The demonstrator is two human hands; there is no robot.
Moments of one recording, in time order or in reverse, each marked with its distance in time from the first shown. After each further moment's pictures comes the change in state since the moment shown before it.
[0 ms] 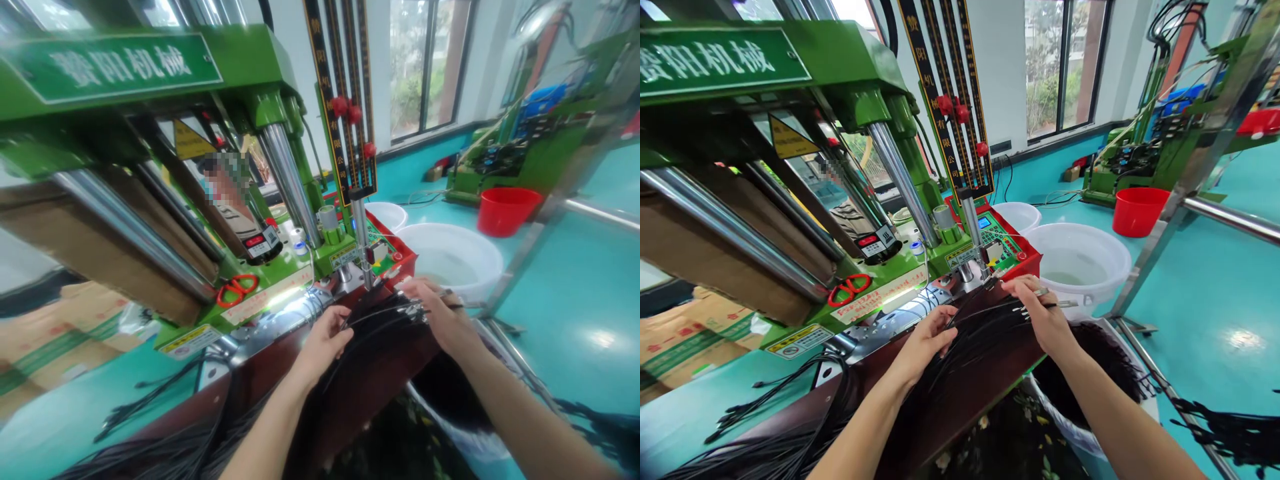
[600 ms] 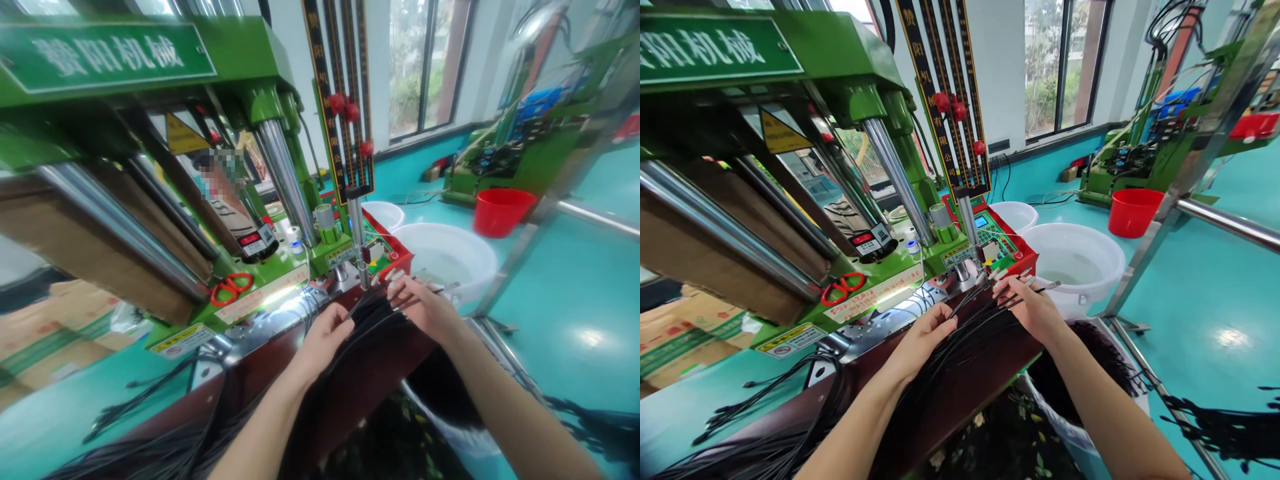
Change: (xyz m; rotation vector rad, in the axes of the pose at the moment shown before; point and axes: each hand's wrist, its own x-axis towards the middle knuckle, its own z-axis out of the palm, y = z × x) left_hand 0.001 0.015 0.009 0.173 -0.003 0.112; right_hand 0.018 0.024 0.002 0.591 -0.149 0.341
